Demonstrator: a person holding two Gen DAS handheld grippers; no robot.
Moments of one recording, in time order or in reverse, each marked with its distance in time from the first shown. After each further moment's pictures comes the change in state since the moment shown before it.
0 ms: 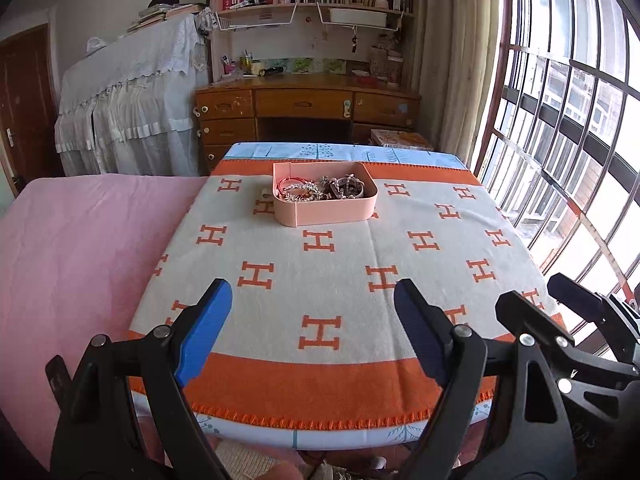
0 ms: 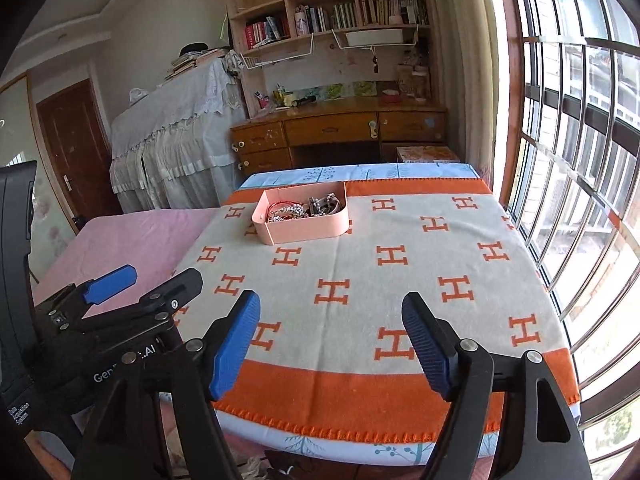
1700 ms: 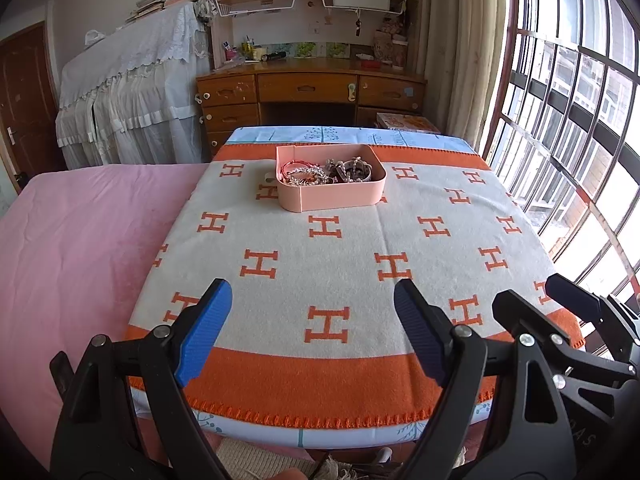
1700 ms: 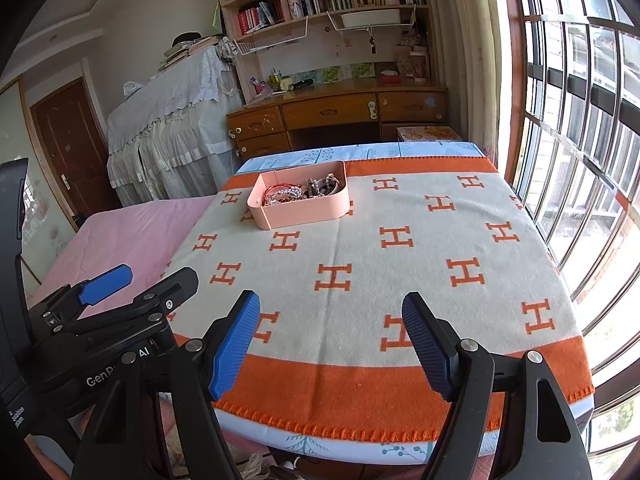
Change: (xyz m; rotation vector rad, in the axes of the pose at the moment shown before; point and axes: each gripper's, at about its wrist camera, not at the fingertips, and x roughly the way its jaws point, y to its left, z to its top) left arm 0.022 0.007 0.003 -0.003 0.047 0.017; right arm 0.022 -0.006 0.001 0.020 0.048 0.014
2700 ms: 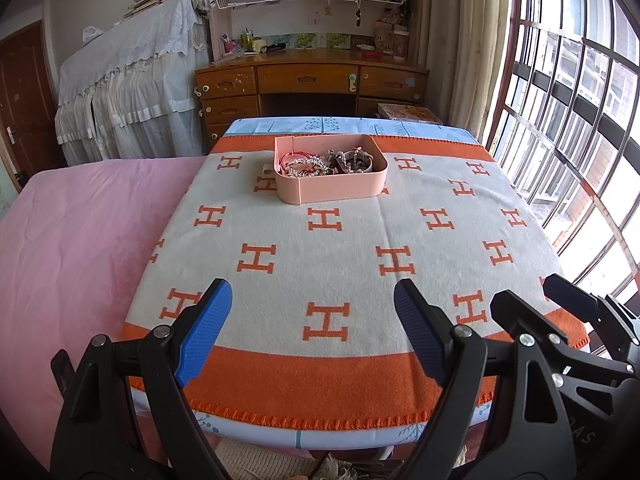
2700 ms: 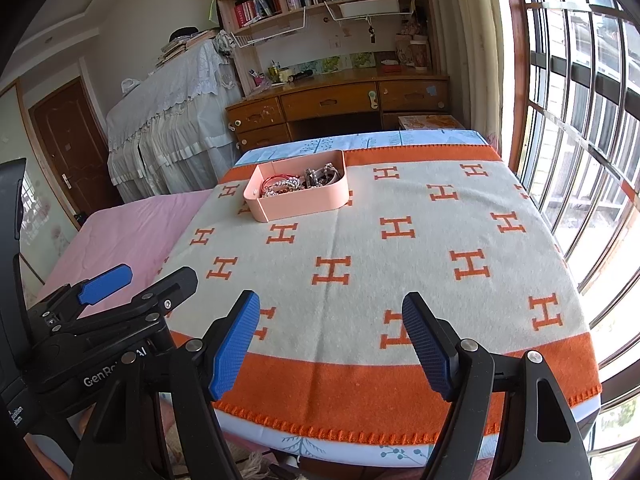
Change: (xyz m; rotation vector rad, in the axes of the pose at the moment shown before) left arm 0.013 0.001 -0.009 0.006 0.025 0.002; right arm 0.002 0.001 -0.014 0.015 0.024 0.005
